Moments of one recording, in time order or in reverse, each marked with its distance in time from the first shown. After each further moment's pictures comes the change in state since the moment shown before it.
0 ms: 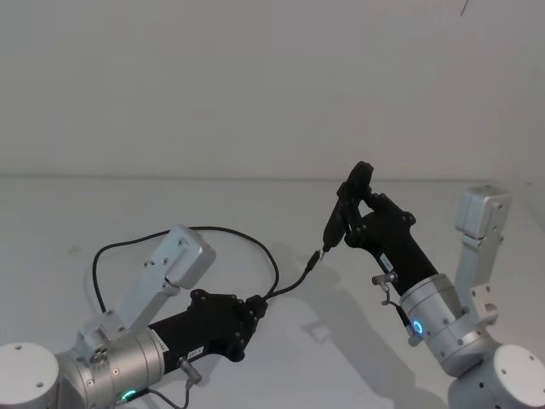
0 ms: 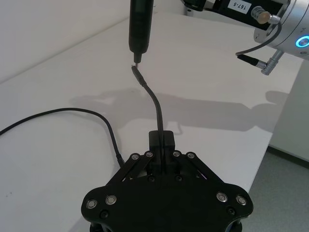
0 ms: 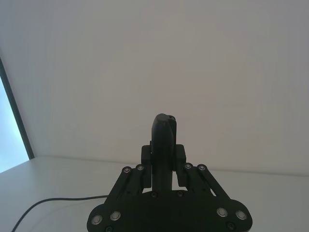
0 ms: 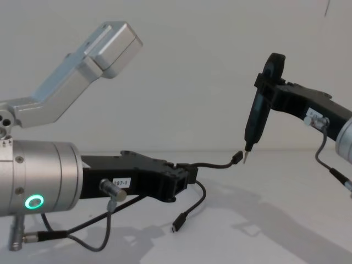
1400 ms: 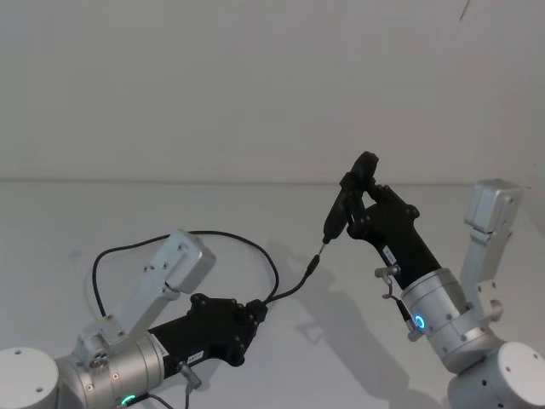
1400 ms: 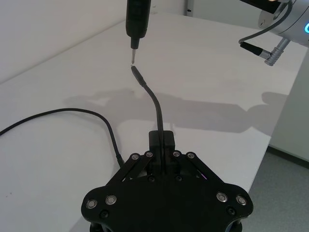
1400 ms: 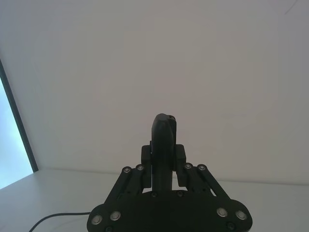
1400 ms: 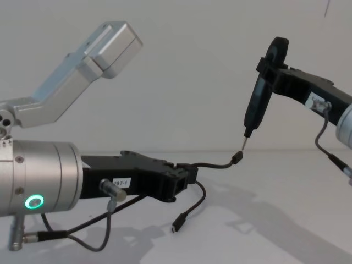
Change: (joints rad) left arm 0.000 0.000 0.000 0.000 0.000 0.000 0.000; right arm 0.000 -0.003 0.000 -0.037 0.032 0.008 -0.014
